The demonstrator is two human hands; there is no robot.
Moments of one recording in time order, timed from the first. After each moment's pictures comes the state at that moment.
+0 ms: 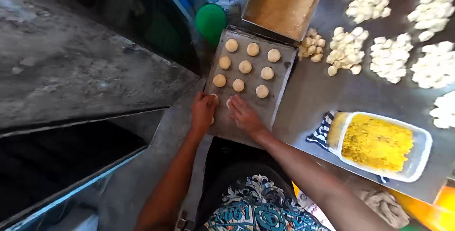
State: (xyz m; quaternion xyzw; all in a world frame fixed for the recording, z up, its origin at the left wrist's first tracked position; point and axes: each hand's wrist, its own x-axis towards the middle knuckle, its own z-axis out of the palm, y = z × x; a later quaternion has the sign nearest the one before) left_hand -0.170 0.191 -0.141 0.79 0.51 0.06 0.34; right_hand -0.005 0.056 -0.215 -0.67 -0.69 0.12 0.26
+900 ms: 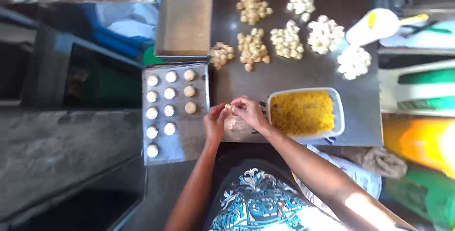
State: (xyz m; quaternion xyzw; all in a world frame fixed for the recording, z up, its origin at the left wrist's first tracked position) left_hand 0.098 -0.009 -0.112 0.63 0.42 0.19 0.63; right_hand 0.237 -0.109 -0.108 -0.73 -0.27 0.37 0.51
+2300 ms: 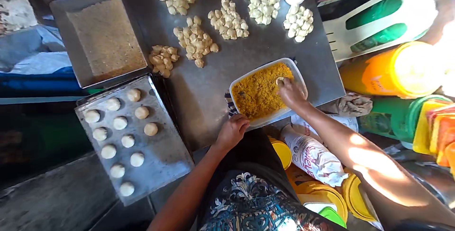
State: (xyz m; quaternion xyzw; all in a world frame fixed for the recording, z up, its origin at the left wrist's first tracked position) left_hand 0.164 -0.121 -0.165 0.88 -0.03 -0.11 0.46; right_hand 0.374 -0.365 -0.171 -0.95 -0.26 0.17 0.00
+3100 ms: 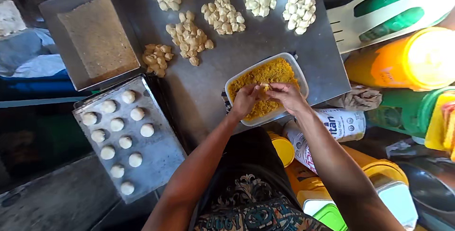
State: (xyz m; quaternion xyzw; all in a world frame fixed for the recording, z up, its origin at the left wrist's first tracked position) left_hand 0.280 -0.155 -0.130 0.64 0.15 -0.20 0.73; right_hand 0.347 -0.351 -0.131 -0.70 0.01 0.34 0.63
